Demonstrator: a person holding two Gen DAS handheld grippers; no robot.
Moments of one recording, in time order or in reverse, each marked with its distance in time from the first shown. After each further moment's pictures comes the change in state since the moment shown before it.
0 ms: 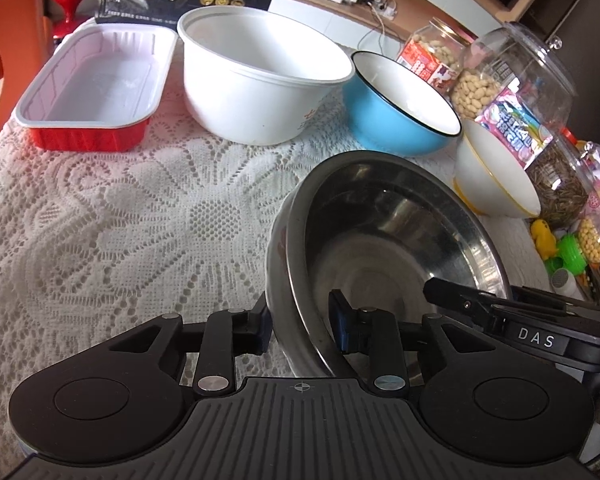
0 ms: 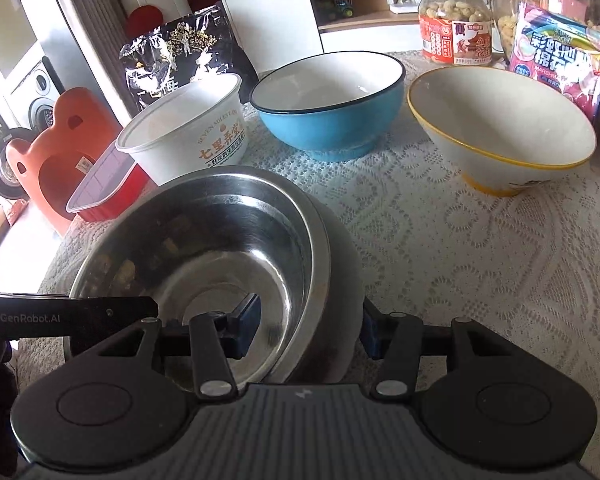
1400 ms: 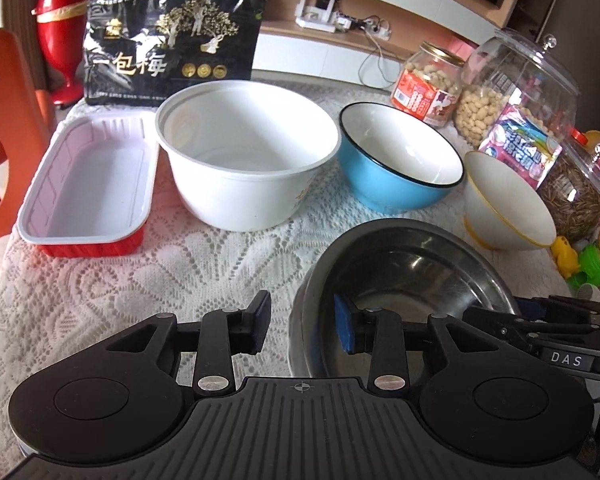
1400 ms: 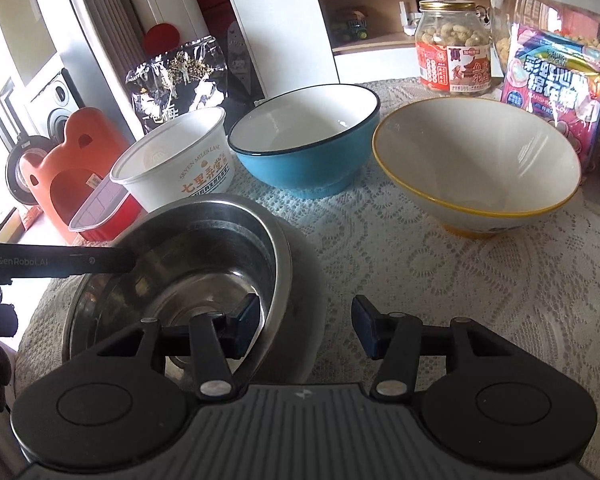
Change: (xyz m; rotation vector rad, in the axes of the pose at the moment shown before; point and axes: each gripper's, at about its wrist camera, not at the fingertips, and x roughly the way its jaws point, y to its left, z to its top) left arm 0.000 -0.028 0.039 0.117 -0.088 0.108; right arm -0.007 -0.041 0.011 -0.046 -0.061 0.060
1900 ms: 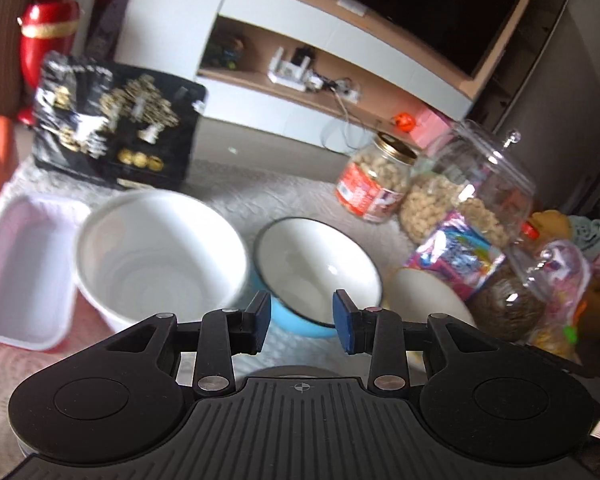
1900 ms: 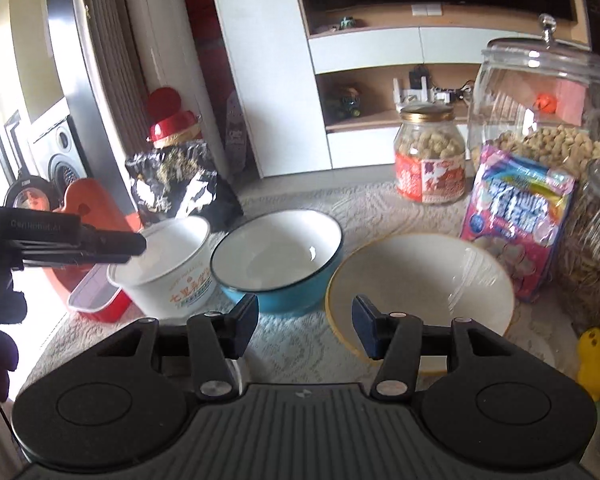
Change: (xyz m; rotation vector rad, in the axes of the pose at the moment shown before) left arm -0.007 -0.041 0.080 -0.112 -0.133 -0.217; right arm -0.053 -0.021 0.058 -0.039 -0.235 -0.055
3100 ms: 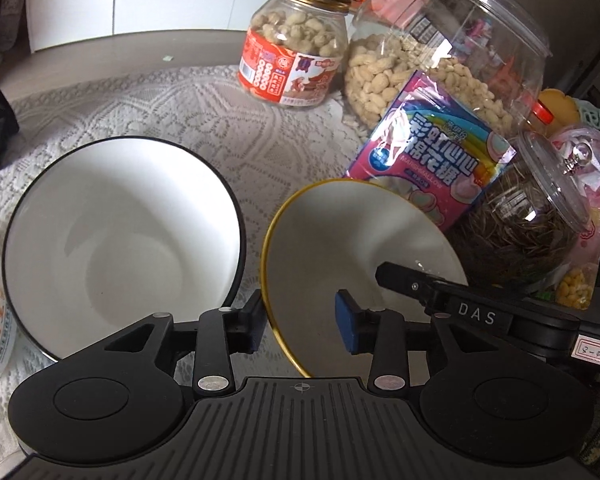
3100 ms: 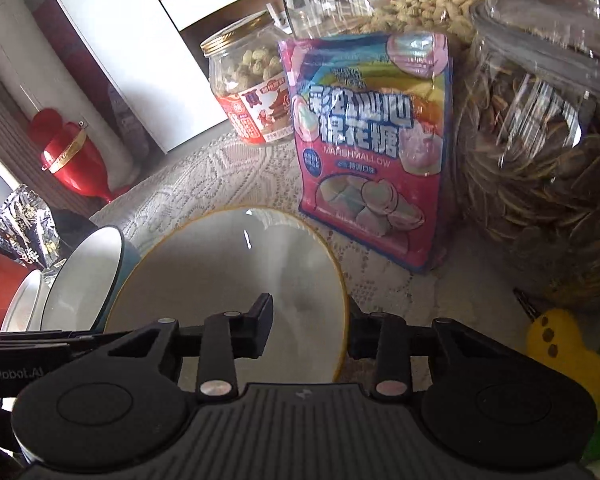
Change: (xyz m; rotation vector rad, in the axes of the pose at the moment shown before) left arm 0.172 -0.103 -0.008 0.169 0.325 0.047; right arm 0.099 -0.146 0.005 0.361 0.232 -0.117
